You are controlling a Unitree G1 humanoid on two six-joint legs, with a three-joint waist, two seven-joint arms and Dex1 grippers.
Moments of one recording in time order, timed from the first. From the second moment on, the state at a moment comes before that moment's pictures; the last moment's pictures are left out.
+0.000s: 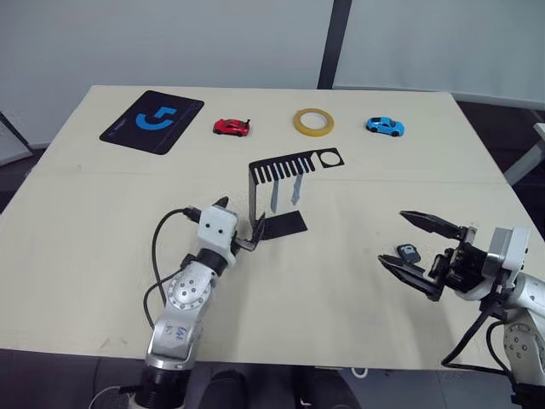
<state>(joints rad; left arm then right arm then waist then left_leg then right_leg) -0.15 0.10 -0.09 -0.32 0.01 0.28 -0.10 0.02 -0.64 -0.34 -0.24 0.65 -0.02 1.12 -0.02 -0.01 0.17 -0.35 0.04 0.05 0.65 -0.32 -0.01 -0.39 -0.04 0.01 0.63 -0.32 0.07</state>
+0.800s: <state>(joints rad) -0.28 0.04 -0.10 -0.30 0.03 0.41 -0.04 0.06 -0.64 -0.34 -0.27 0.63 -0.02 1.07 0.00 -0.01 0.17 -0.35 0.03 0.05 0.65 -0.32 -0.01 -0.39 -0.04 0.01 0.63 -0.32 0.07</state>
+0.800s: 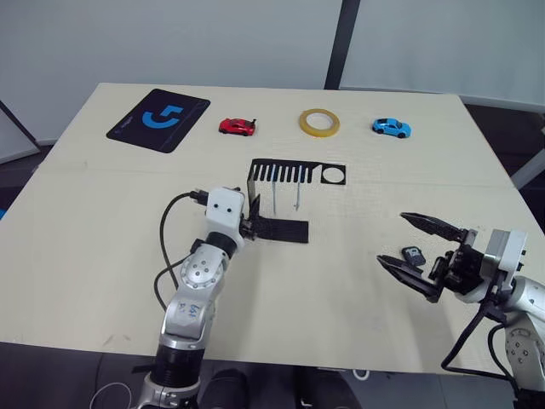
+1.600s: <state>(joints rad) -0.37 -0.01 -0.13 -0.28 0.12 0.50 0.08 -0.07 -0.34 0.04 -0.58 0.36 0.37 0.41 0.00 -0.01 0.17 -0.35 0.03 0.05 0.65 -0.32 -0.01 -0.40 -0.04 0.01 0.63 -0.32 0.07</state>
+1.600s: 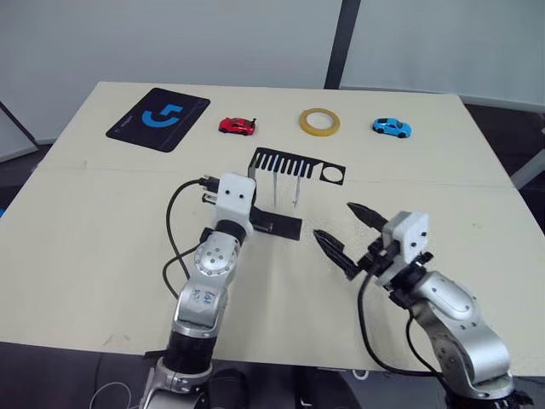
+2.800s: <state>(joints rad) -0.36 -0.05 -0.11 -0.30 0.12 0.53 0.11 -0.40 -0.04 0.17 -0.15 0.10 0.28 0.18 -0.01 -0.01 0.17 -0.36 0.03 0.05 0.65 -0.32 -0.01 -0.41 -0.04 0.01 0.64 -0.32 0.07</state>
